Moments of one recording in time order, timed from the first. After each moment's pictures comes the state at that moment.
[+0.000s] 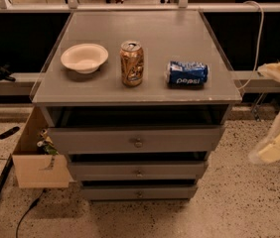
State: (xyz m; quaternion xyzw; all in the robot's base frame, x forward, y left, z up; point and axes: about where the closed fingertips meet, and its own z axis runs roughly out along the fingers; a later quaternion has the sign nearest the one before) arm 0.405 -0.207 0.945 -0.56 0.76 0.06 0.32
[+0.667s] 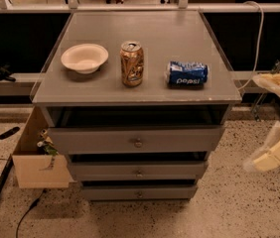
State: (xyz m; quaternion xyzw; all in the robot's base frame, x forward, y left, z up) arm 0.399 -0.200 0.931 -0.55 0.75 0.10 0.36
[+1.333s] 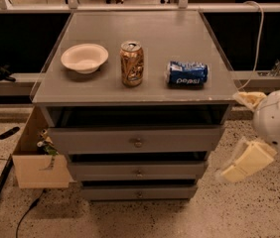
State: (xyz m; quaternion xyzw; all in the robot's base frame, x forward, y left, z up) arm 0.401 -0.175 0.885 -0.54 0.78 0.08 0.32
